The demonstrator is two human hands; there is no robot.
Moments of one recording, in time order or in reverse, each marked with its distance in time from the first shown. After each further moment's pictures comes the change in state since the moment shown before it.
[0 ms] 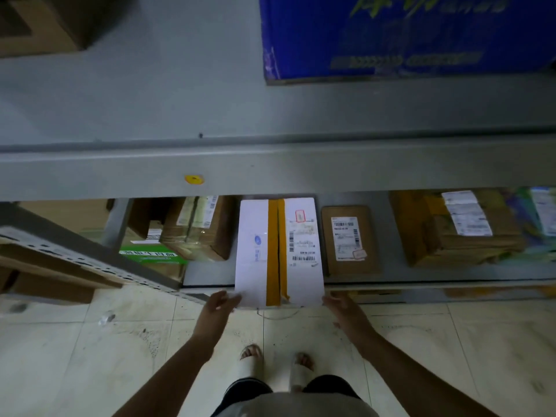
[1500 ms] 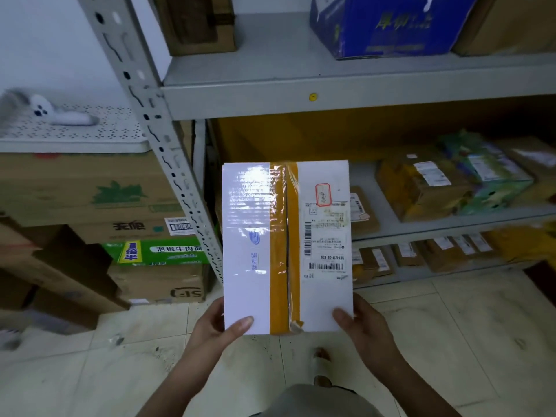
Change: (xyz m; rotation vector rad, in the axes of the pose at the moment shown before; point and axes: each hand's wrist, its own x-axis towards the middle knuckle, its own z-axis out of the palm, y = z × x) left_hand -0.169 -0.109 -0.177 -0.076 -0.335 0.453; right_hand -0.256 0.059 0.148 0.097 0.230 -0.551
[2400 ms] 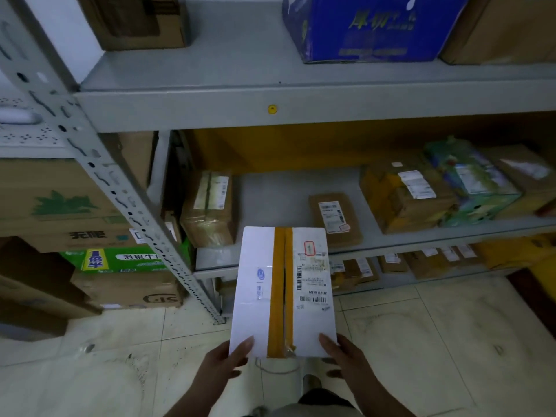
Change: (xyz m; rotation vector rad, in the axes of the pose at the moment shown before) left_hand 0.079 -0.062 0.077 0.021 0.120 -0.439; right_hand 0.055 0.060 -0.038 0.127 -0.059 0.542
